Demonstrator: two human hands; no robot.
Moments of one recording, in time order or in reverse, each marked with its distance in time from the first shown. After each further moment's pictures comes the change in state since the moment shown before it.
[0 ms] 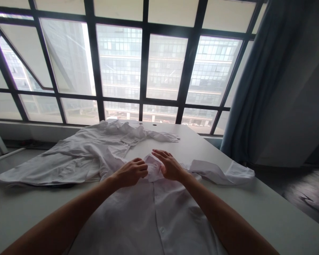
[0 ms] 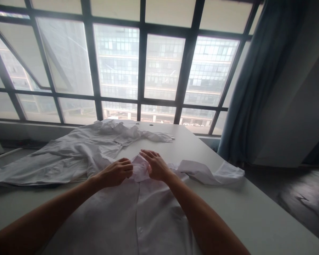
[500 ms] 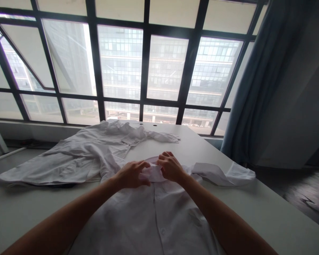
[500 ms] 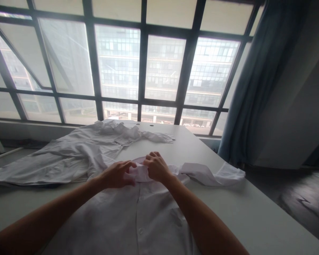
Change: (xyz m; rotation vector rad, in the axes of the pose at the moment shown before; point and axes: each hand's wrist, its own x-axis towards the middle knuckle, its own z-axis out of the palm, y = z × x) left_hand -0.002 0.006 0.006 -0.210 0.082 -0.306; right_hand 0.008 -0.017 -0.010 -0.215 -0.076 -0.006
